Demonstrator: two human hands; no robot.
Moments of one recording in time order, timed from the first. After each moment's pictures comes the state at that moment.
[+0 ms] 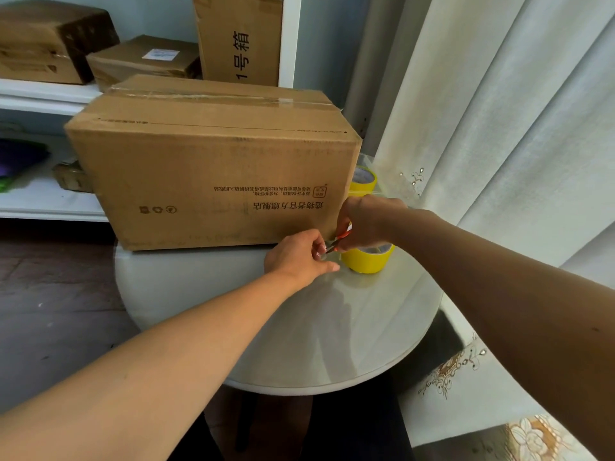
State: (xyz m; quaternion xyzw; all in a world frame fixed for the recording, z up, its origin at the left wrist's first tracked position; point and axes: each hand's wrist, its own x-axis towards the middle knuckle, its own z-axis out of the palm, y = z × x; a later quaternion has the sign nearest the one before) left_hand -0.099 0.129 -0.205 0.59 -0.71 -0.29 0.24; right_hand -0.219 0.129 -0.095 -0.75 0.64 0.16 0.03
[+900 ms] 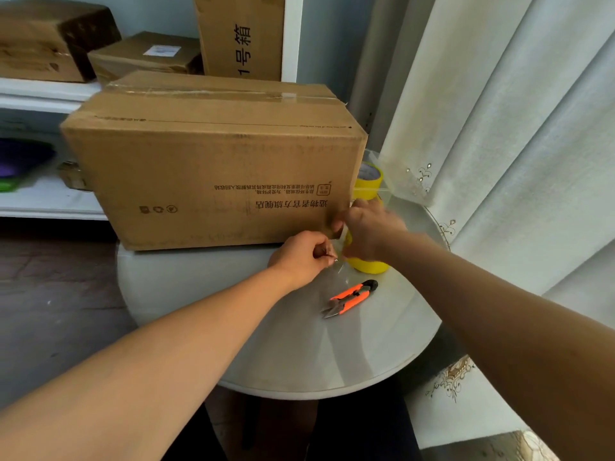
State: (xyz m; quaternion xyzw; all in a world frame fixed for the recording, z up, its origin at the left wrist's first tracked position) left_hand -0.097 0.109 -0.225 0.52 -0.73 -0.36 0.26; right_hand -0.222 0.129 -0.125 -0.74 0.66 0.10 0.03
